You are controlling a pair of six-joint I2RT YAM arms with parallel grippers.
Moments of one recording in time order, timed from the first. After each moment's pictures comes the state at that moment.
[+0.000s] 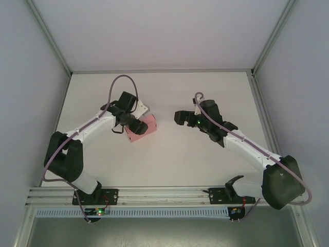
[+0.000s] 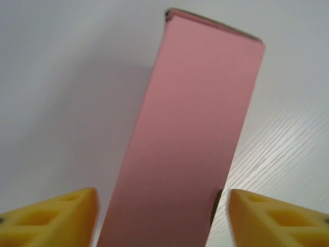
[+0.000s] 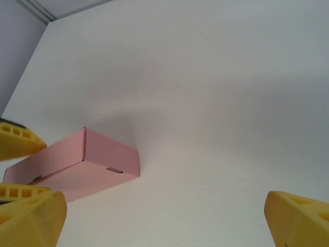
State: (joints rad) left arm -0.40 1.58 1.13 -0.67 0.25 0.26; right arm 0.47 1.25 0.78 -0.13 -0.16 0.52
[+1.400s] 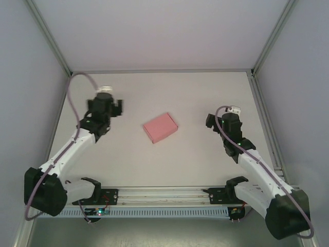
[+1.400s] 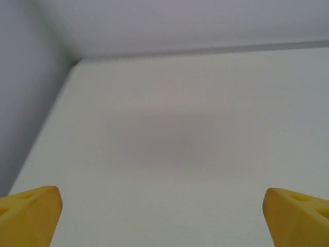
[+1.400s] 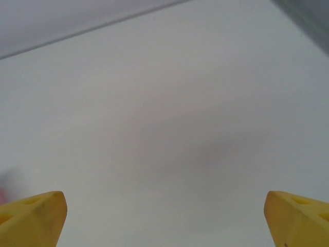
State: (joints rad) left arm -0.21 1.20 0.86 -0.26 -0.41 -0.14; right arm 0.25 0.97 0.52 -0.11 0.30 0.38
